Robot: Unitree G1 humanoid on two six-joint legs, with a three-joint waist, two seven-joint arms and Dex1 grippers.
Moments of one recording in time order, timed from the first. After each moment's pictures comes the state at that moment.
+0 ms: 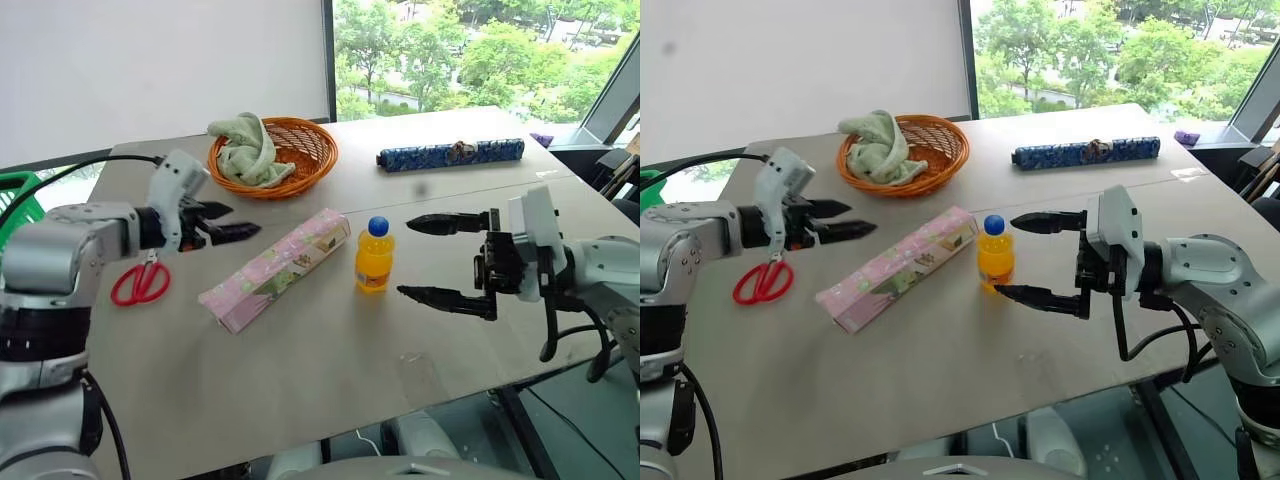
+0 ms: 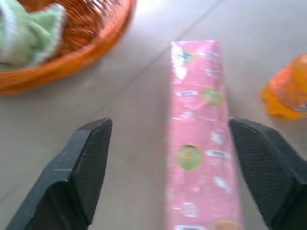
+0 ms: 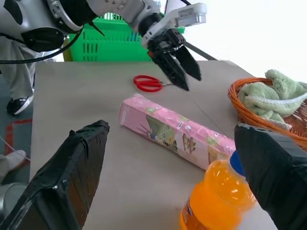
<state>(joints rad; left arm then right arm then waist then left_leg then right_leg) -0.50 0.91 0.09 -0.24 -0.55 1.18 -0.86 -0.30 -0.77 -0.05 -0.63 0.79 0.61 0.93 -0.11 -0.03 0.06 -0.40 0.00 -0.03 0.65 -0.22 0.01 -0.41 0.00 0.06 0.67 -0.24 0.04</state>
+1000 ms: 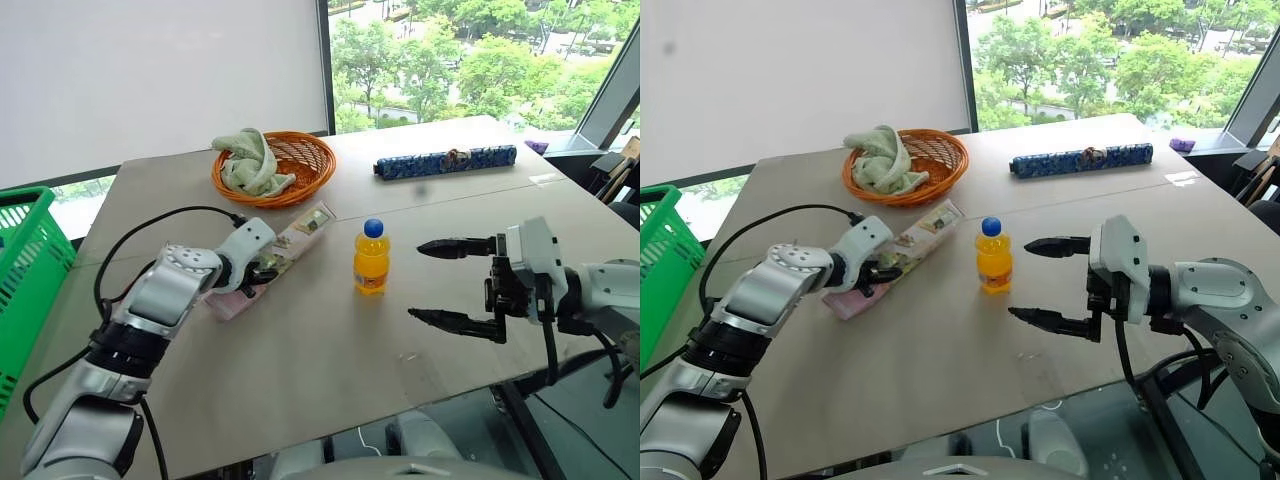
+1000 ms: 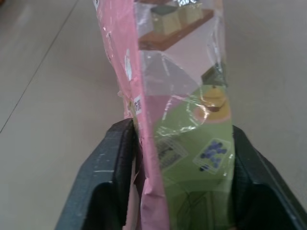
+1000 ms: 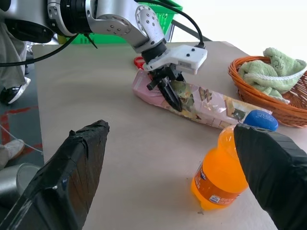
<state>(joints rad) -0.42 0.79 -0.12 -0.01 -0.23 0.88 -0.75 -0.19 -0.83 -0.08 -0.68 0.76 0.60 0.93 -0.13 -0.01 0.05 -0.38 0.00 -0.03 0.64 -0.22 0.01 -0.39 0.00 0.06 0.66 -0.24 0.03</state>
